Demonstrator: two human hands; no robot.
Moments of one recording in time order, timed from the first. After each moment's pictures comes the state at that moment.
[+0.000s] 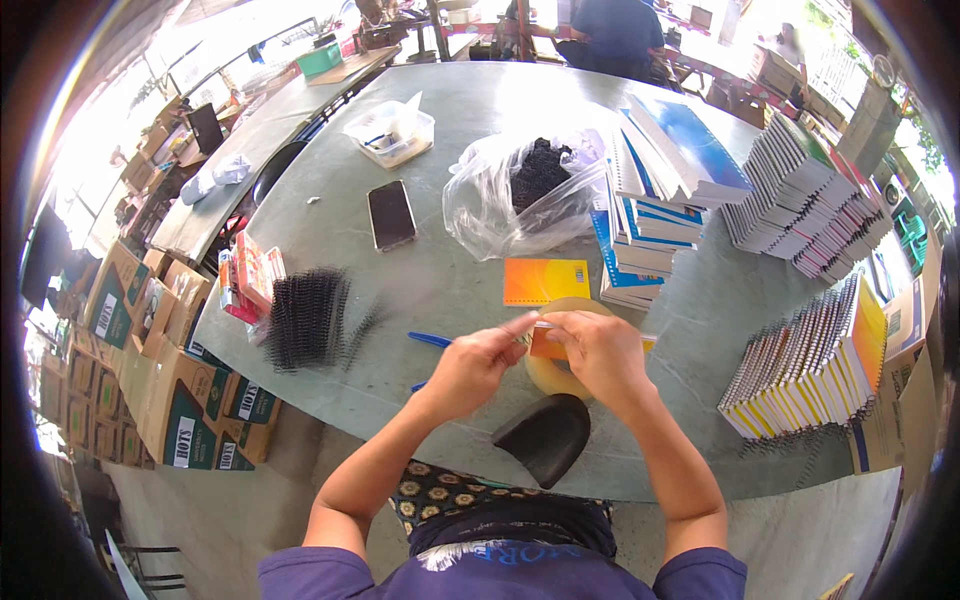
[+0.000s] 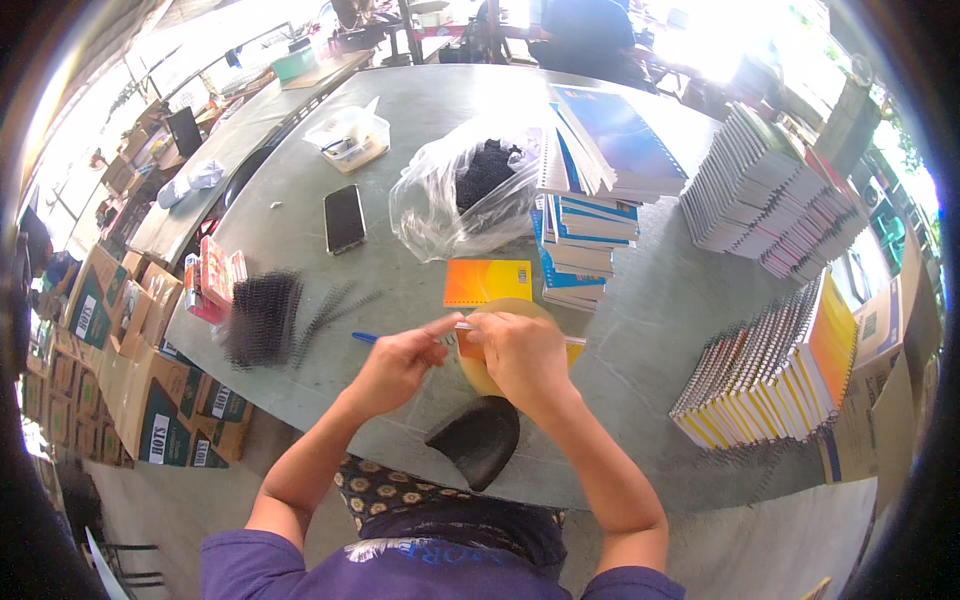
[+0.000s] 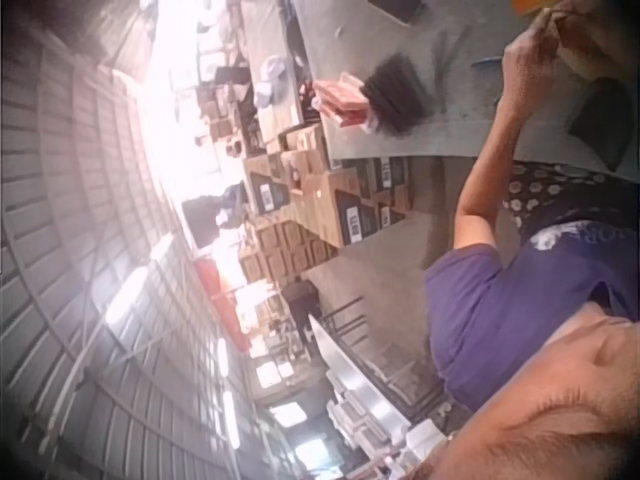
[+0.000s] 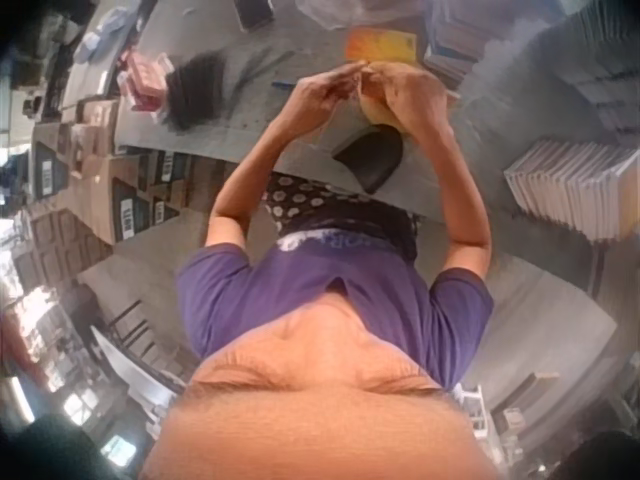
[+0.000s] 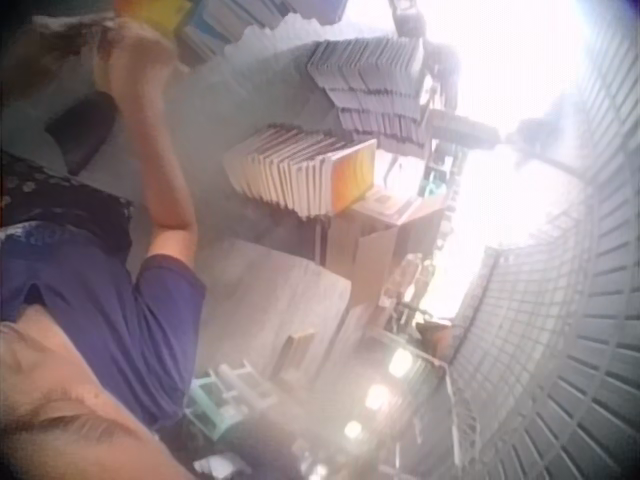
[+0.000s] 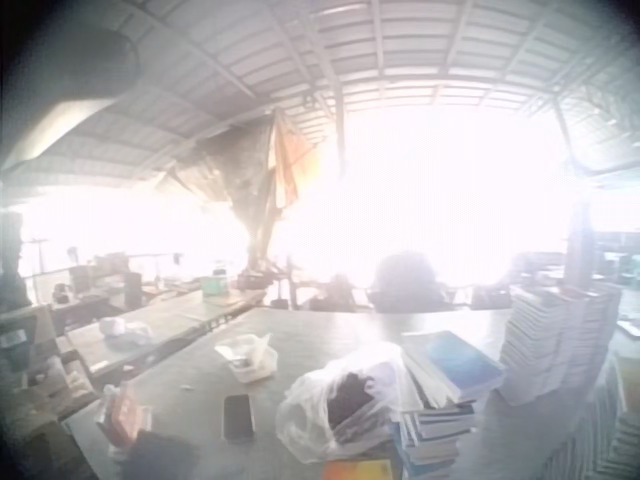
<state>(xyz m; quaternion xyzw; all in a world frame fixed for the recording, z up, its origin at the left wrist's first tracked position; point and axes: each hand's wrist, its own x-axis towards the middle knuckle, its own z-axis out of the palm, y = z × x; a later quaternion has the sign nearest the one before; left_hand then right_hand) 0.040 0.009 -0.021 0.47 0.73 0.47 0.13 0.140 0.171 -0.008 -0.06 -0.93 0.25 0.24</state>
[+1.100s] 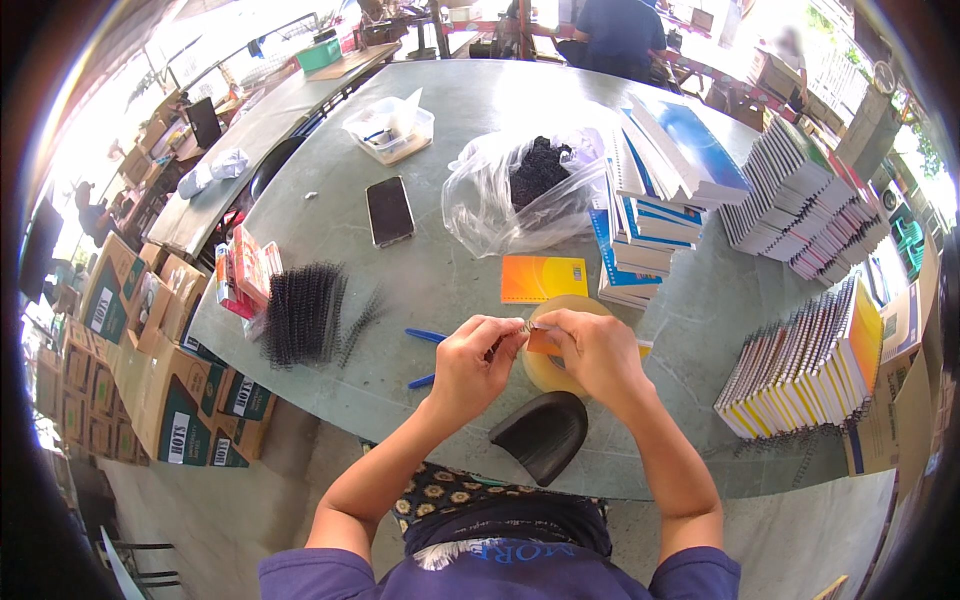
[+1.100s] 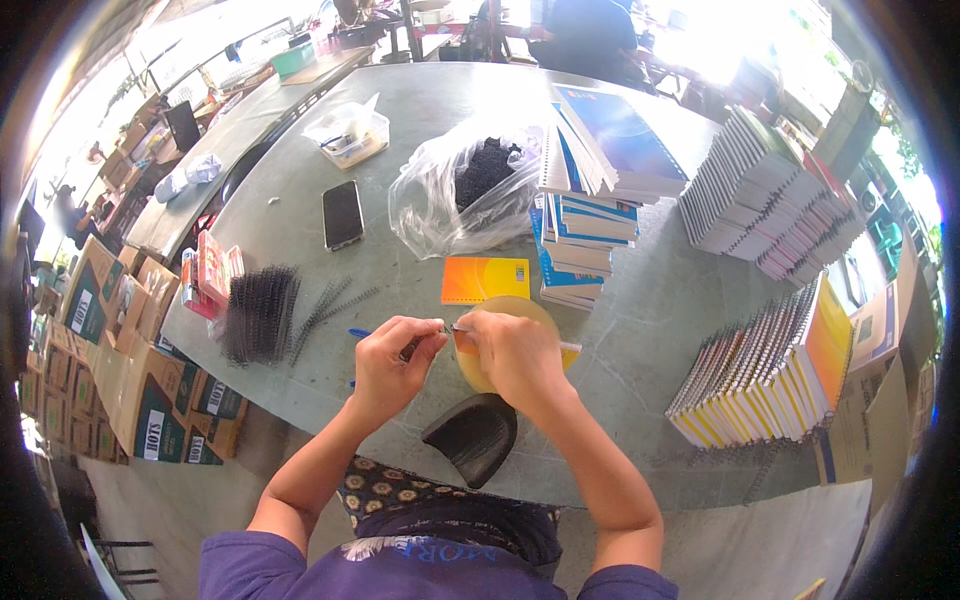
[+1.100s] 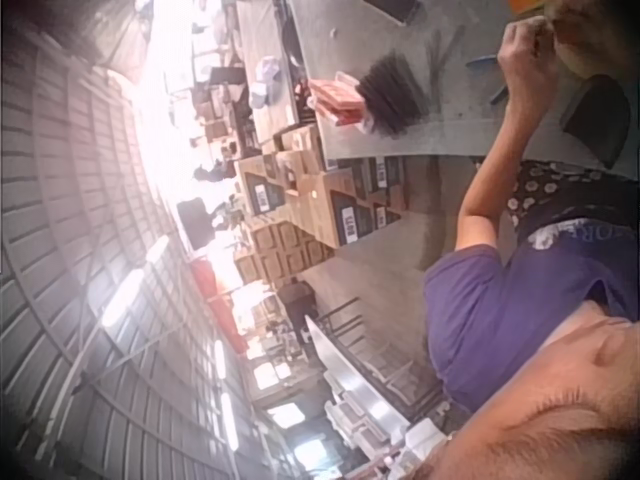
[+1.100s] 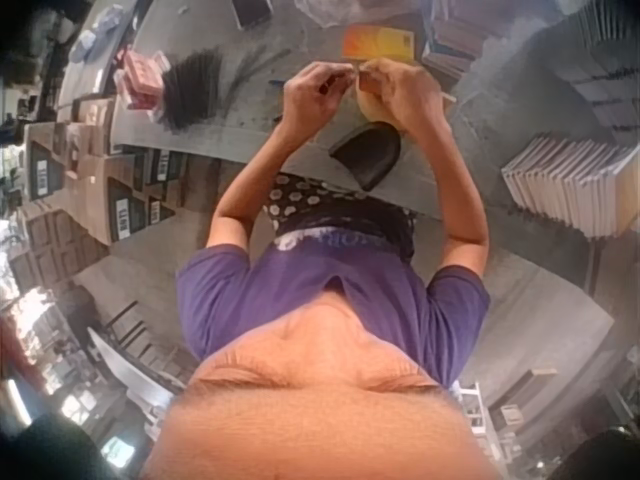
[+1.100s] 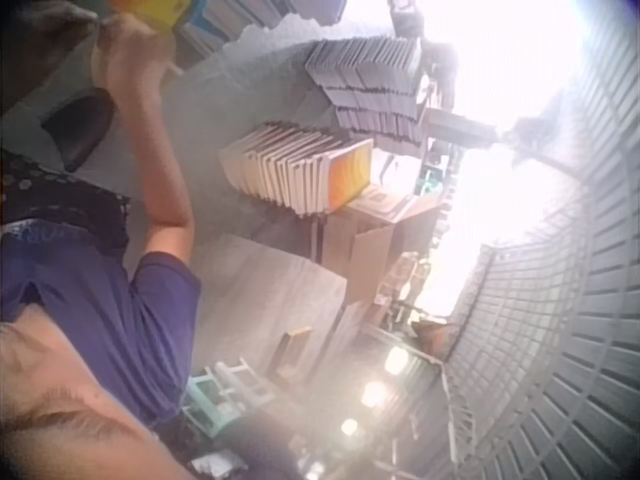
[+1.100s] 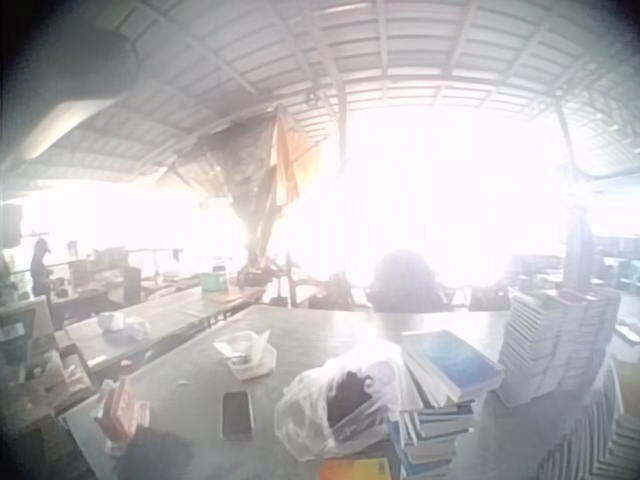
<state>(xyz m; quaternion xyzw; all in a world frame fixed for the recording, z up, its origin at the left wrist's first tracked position) 0.057 0.015 -0.020 0.41 0.74 0.53 -0.05 0.143 0.166 0.006 -0.06 -0.93 0.31 0.19</state>
